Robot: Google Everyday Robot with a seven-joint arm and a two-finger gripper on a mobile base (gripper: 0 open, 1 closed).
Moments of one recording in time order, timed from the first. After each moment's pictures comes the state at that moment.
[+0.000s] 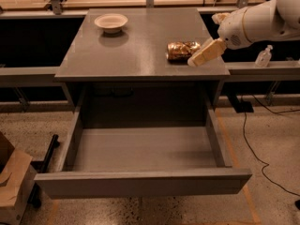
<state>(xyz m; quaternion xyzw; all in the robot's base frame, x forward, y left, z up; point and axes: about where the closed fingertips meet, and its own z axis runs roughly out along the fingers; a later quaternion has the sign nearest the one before) 0.696 -0.162 0.946 -0.50 0.72 0.09 0.47</state>
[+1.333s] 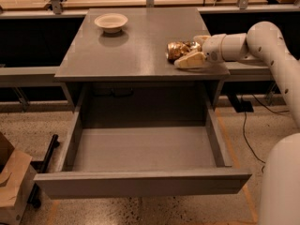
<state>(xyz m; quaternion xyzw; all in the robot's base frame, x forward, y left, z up) 0.804 -0.151 0.853 -0.43 0.71 0.19 0.53</state>
